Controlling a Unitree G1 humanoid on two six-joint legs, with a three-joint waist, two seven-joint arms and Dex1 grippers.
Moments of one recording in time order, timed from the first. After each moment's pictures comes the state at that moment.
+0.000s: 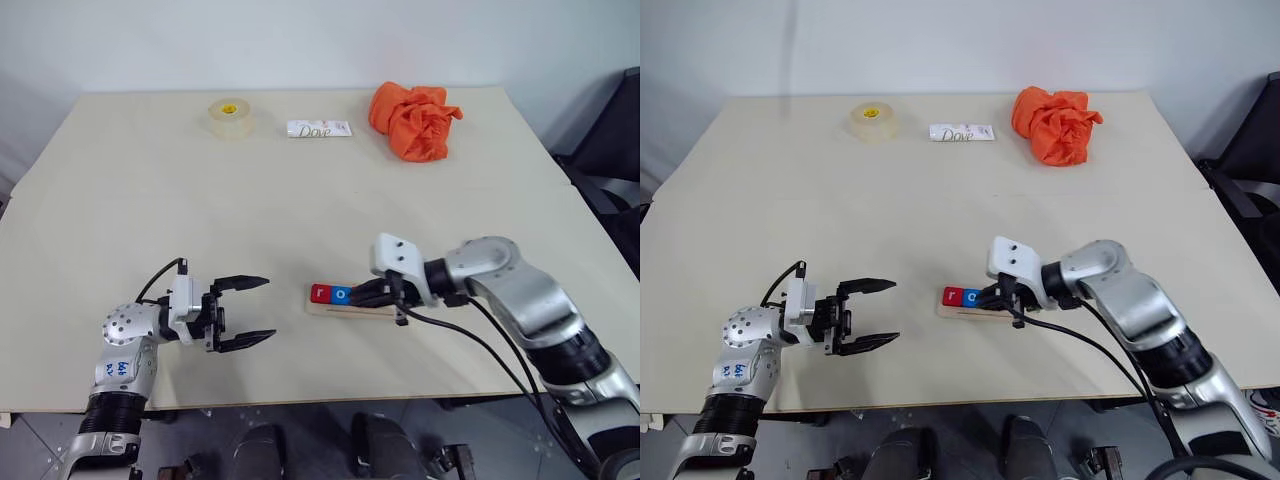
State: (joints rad) left arm -0.26 0.50 0.11 0.25 -0.48 -0.21 -1.37; right arm -0.58 -0.73 0.24 -0.31 0.34 0.75 1.20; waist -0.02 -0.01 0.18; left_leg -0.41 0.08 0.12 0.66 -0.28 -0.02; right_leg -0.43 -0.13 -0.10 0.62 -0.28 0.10
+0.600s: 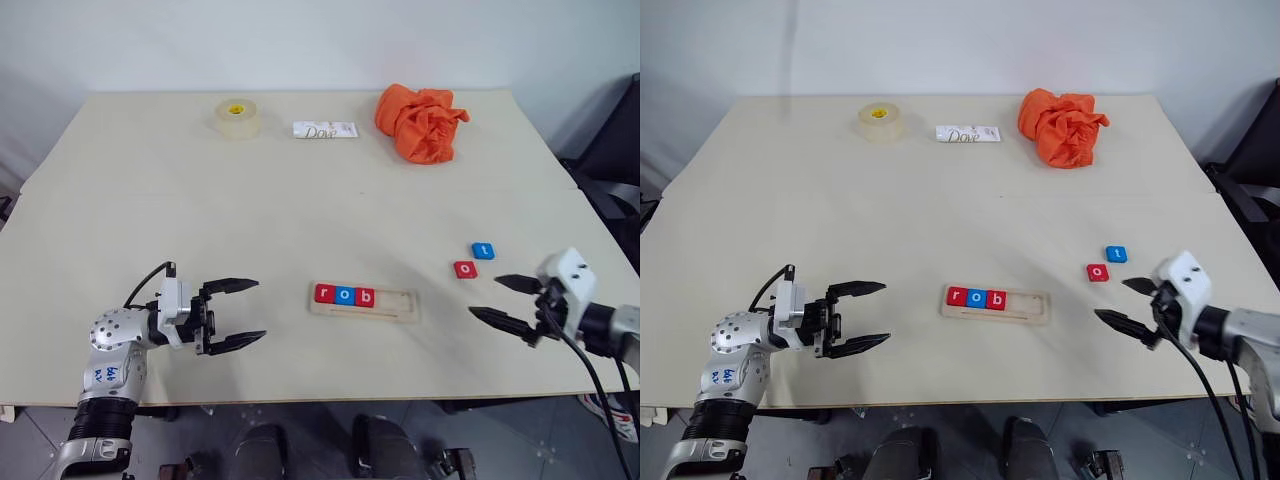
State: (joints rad) left arm -0.24 0.53 0.14 0.27 -0.48 -0.21 -1.39; right arm 0.03 -0.83 -0.43 -0.17 0.38 0.57 0.97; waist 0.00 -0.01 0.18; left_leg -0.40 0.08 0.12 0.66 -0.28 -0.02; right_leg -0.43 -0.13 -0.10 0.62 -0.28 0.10
